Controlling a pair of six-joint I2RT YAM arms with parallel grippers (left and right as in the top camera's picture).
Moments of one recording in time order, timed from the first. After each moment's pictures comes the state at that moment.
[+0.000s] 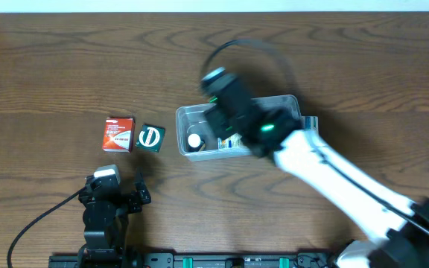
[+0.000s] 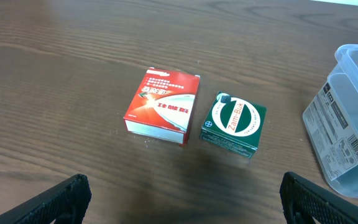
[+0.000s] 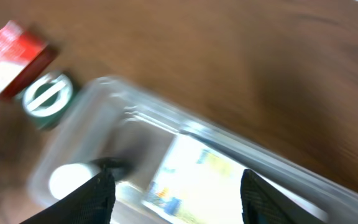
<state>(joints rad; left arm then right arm) -0.03 0.01 0.16 -0.60 -0.14 -0.14 0.71 1.59 1.37 -0.64 0.16 0.18</state>
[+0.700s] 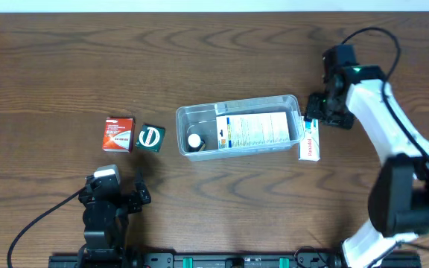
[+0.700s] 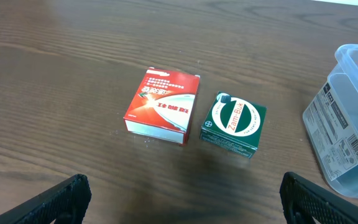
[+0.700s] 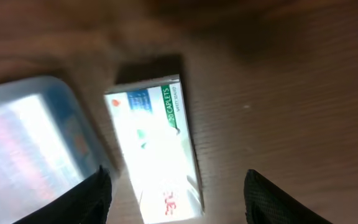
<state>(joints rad) -0.03 0.01 0.16 -0.60 -0.14 -0.14 0.10 1.86 1.38 -1.01 0.05 0.35</state>
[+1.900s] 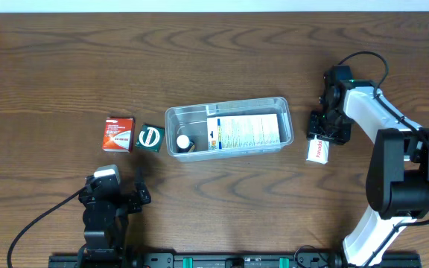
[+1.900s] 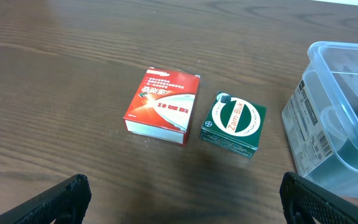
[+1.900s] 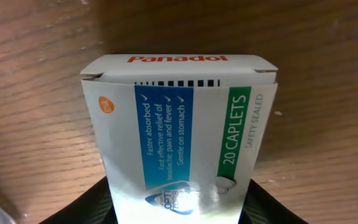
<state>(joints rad) -0.03 0.01 0.16 -0.60 -0.14 -0.14 0.03 1.96 1.25 -0.90 -0.02 0.28</state>
